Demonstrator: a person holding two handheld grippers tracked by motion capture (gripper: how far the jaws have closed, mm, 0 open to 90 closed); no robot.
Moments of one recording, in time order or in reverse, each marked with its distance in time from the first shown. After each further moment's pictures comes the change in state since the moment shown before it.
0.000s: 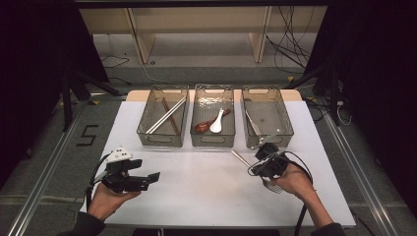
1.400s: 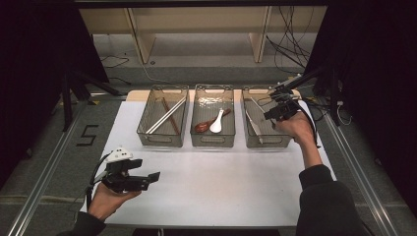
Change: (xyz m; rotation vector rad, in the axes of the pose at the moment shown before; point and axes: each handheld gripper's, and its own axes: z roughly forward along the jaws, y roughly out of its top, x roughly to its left) left arm 0.000 0.000 0.000 -0.002 -0.003 0.003; right arm -0.107 0.090 -0.039 -0.162 -0.178 0.274
